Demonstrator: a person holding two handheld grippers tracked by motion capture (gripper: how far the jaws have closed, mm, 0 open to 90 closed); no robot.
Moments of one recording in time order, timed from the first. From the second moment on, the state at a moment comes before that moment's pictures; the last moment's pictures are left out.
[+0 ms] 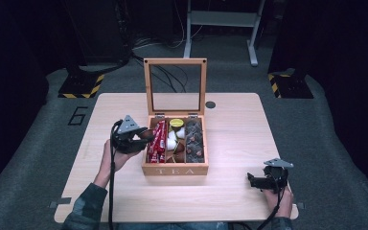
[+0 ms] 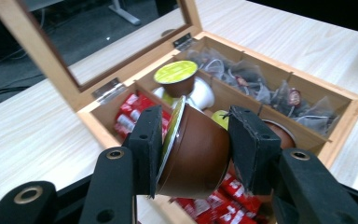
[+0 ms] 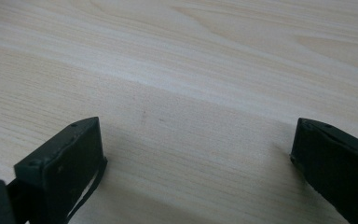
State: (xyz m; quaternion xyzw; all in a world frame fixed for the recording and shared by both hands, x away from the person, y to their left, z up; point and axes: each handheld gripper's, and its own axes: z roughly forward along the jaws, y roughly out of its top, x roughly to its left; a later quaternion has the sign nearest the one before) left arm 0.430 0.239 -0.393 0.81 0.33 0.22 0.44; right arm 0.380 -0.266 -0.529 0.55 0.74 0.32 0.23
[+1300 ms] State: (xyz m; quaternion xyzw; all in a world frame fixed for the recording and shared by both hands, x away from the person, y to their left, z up) left arm 0.450 0.324 -0.459 0.74 0.47 0.22 0.42; right arm 0.380 -0.266 -0.529 0.55 0.74 0.32 0.23
